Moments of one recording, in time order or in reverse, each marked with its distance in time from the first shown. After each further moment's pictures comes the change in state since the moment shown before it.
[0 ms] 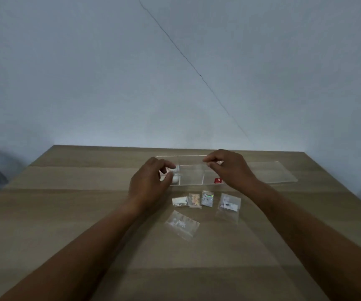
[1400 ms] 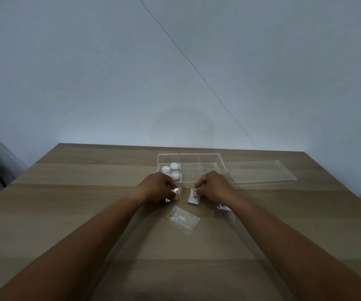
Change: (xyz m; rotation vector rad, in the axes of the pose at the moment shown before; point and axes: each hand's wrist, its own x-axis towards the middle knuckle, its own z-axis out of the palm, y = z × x) left_hand 0.008 0.008 0.001 -0.025 -0.632 -0.380; right_hand -0.023 -0.010 0.046 -0.039 -0.322 0.381
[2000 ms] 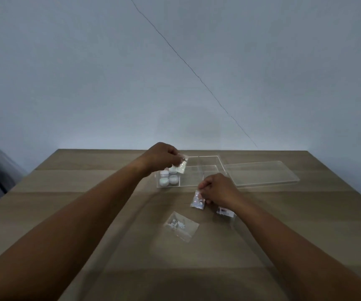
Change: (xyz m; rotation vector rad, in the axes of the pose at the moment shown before) left_hand 0.027 0.051 -0.050 -0.204 0.113 0.098; right_hand -0.003 0.009 -0.009 0.101 0.040 0.015
